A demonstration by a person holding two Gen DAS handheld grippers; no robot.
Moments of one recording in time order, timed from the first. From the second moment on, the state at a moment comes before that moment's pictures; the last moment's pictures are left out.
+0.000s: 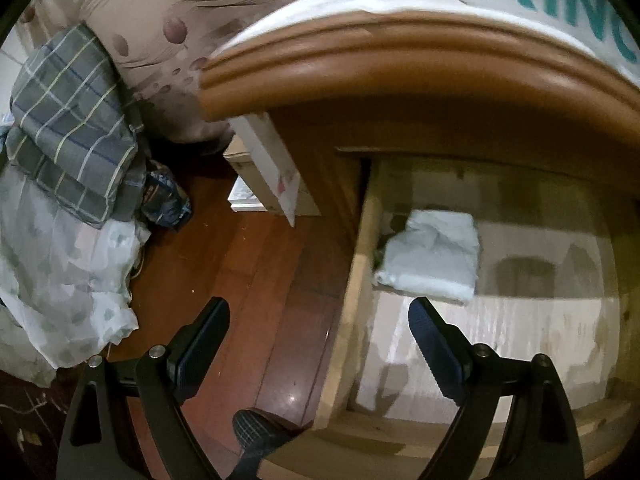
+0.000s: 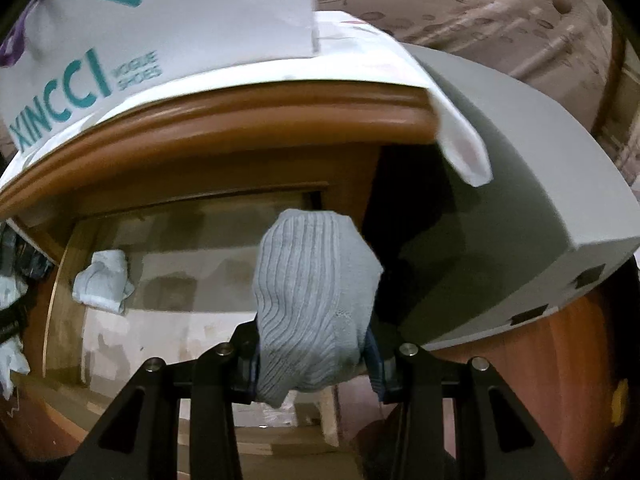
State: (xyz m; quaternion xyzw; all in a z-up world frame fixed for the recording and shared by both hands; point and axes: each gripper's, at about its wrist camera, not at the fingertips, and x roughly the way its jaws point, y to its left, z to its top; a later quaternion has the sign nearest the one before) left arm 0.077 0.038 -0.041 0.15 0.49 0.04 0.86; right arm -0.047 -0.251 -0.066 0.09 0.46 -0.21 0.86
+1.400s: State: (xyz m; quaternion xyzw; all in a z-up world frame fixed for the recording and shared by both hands) left arm 0.092 -0.056 -0.130 0.52 0.46 -0.07 0.72; right arm -0.071 -0.313 -0.032 0.20 0.42 -0.21 0.86
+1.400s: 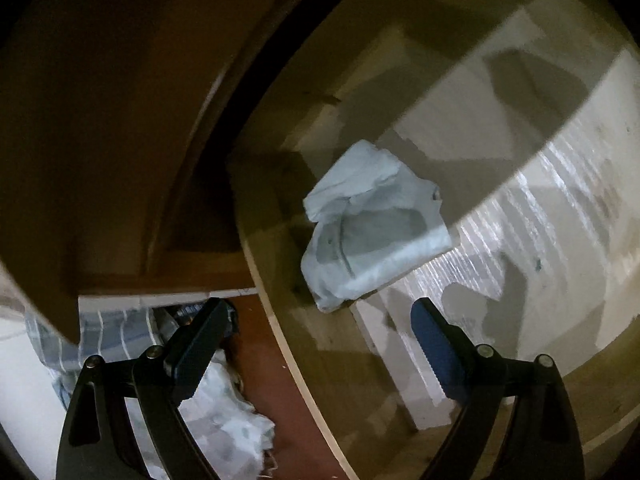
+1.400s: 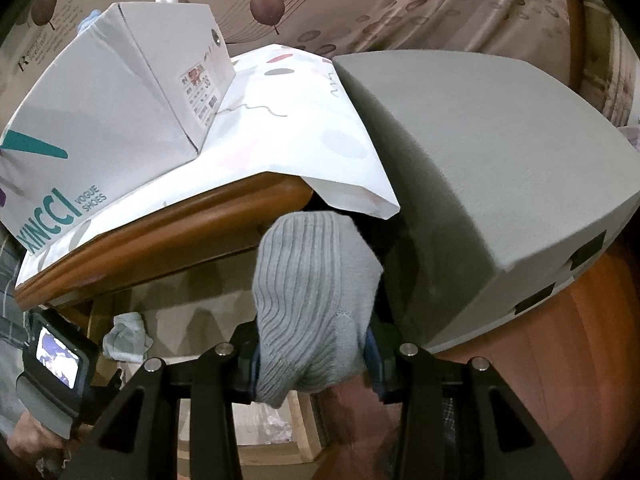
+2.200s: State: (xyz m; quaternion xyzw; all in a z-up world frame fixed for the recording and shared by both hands) left arm 0.127 -0.076 -0.150 0.52 0.47 -0.15 0.70; right arm -0.068 -0.305 -0.029 0.19 0.42 -0.19 0.87
